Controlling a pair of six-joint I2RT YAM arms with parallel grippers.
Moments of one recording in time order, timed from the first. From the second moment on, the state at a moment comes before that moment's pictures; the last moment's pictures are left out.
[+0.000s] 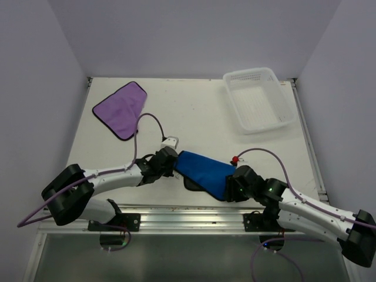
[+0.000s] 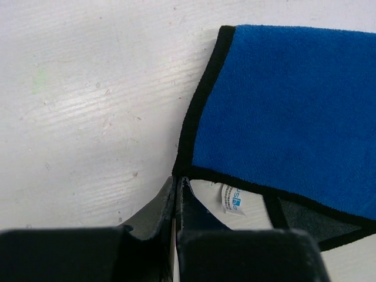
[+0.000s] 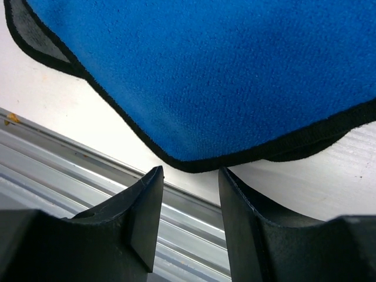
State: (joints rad) left arm -0.87 1.37 0.60 -0.14 -0.34 -0.52; right arm 0.91 0.74 0.37 -0.60 0.06 0.76
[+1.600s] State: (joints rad) left arm -0.93 0.90 0.63 -0.40 -0.49 -0.68; right arm 1.06 0.83 0.54 -0.49 0.20 0.88
